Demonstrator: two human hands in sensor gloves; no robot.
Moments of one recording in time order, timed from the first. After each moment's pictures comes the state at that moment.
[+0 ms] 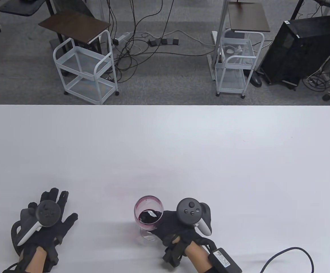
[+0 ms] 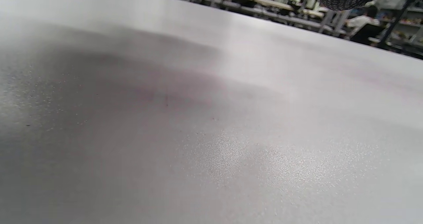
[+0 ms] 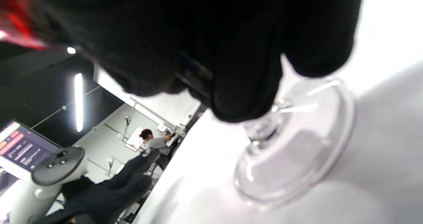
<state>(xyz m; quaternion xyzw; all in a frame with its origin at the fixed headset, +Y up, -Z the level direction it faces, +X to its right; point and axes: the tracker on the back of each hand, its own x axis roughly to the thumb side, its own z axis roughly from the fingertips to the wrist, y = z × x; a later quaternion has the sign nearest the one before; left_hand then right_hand) -0.362 -0.747 -0.244 -0.14 0.07 0.11 0.98 0.046 -0.740 -0.266 0.21 0.12 0.85 0.47</state>
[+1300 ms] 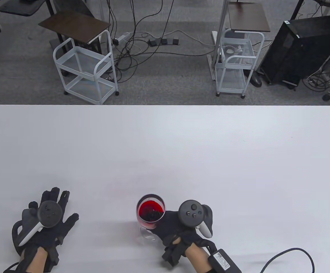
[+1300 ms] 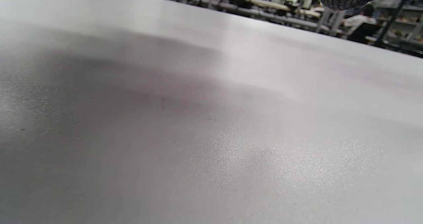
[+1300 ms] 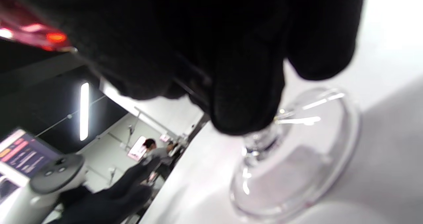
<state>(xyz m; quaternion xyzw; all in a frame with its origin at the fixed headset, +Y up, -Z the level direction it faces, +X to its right) -0.359 -0.749 -0.244 -0.13 0.06 0.10 0.98 0.043 -0.742 -0.262 0.22 0.09 0.85 0.47</state>
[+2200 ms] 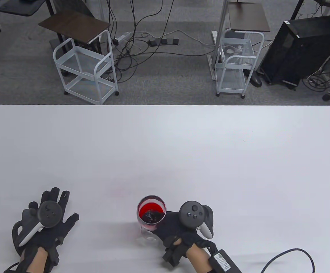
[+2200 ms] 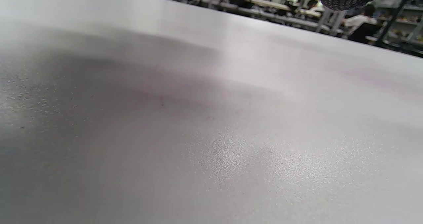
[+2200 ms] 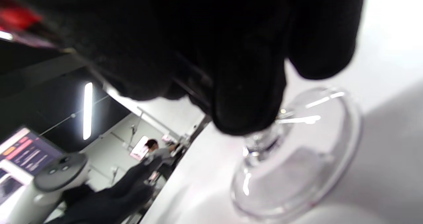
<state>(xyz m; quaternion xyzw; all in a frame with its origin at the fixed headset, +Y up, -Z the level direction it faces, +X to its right) -0.359 -0.749 -0.244 -0.13 0.06 0.10 0.98 0.045 -0.743 -0.261 0.23 0.09 0.85 0.47</state>
